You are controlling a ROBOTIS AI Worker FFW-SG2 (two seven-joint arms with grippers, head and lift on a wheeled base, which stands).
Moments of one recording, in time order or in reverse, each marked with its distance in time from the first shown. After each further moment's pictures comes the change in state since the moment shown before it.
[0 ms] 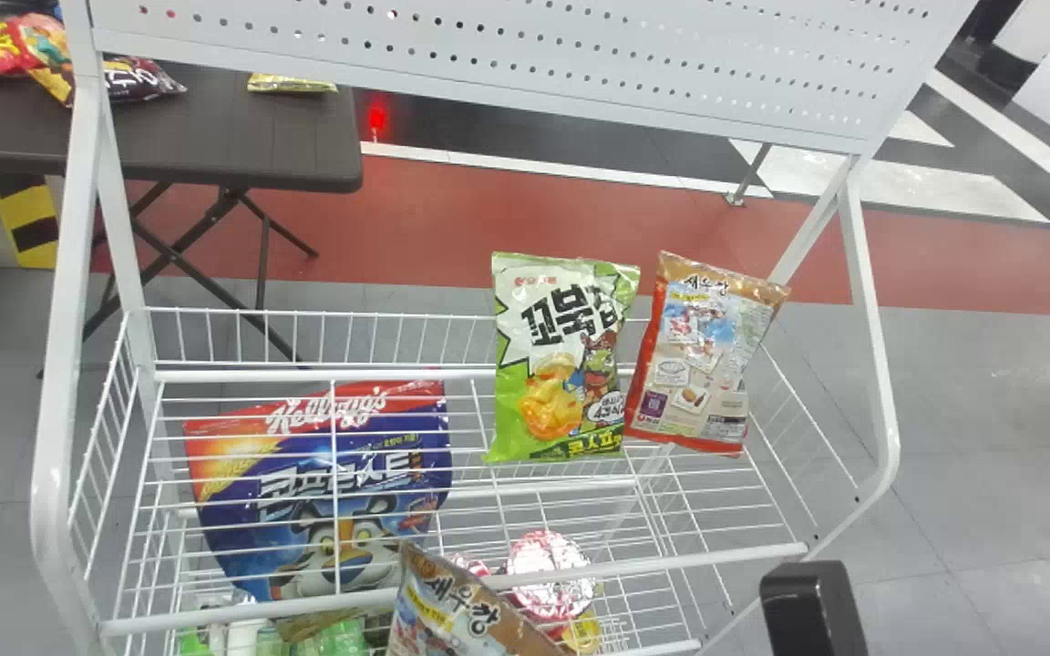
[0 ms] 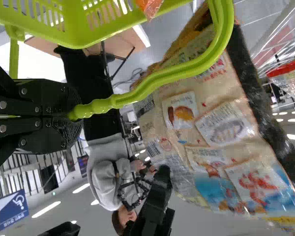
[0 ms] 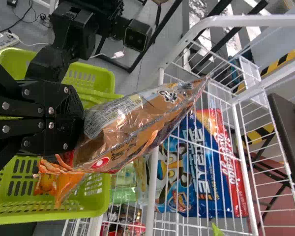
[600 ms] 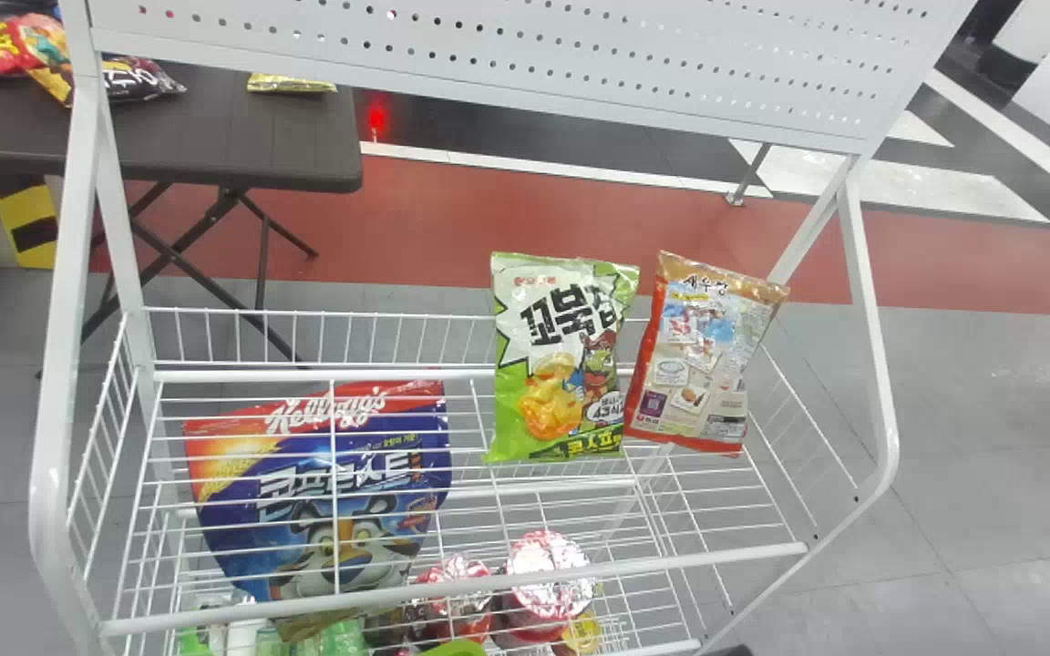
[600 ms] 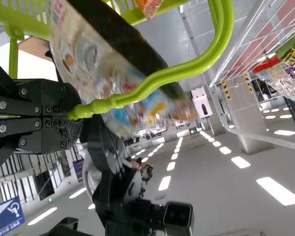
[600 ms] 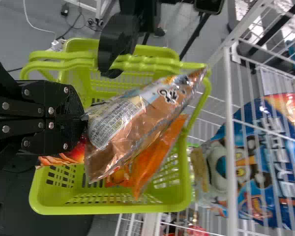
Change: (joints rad) left arm 0.012 0.004 0.026 -0.045 0.006 0.003 -0.010; right arm 0.030 -0.087 0.116 0.189 0.039 0.000 -0.029
